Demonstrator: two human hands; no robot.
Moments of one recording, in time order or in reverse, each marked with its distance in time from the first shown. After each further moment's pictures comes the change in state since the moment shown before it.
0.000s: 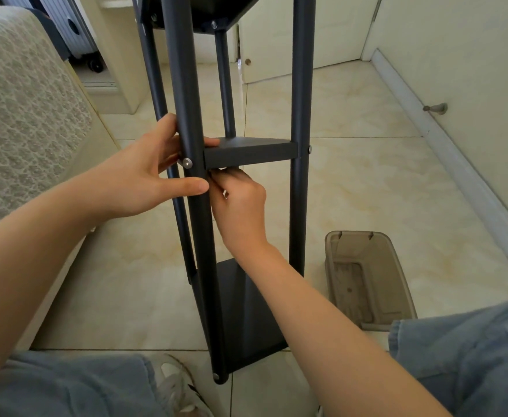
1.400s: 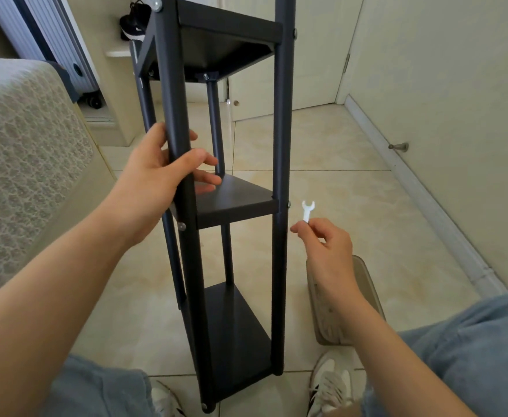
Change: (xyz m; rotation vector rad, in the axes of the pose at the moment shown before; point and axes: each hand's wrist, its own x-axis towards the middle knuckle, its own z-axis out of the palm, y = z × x) left_hand -0.007 0.040 0.012 -0.599 0.326 0.091; right_hand -0.026 0.022 -0.141 0.037 -0.004 0.522
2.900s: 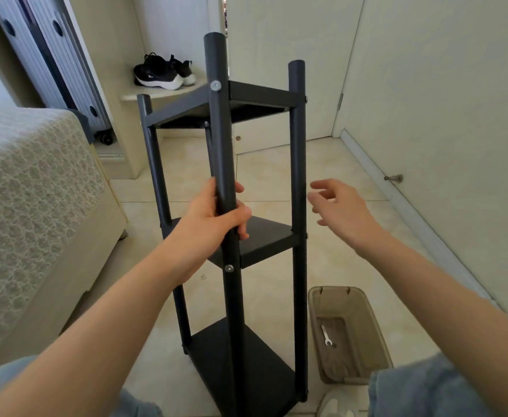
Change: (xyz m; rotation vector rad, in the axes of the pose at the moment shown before) left_hand 0.000 0.007 0.041 0.017 -0.148 -0.075; right_hand 0.094 -0.077 -0.033 -0.279 -0.152 -0.049
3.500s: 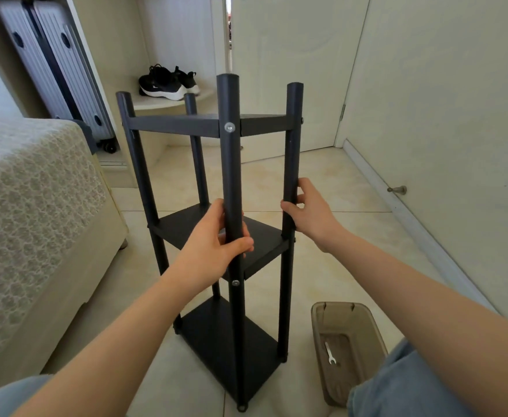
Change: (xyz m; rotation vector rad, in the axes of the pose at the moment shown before) left_hand 0.012 -0.016 0.002 0.224 0.076 0.012; right_hand 0.042 -0.016 0.041 0.138 -0.100 0.006
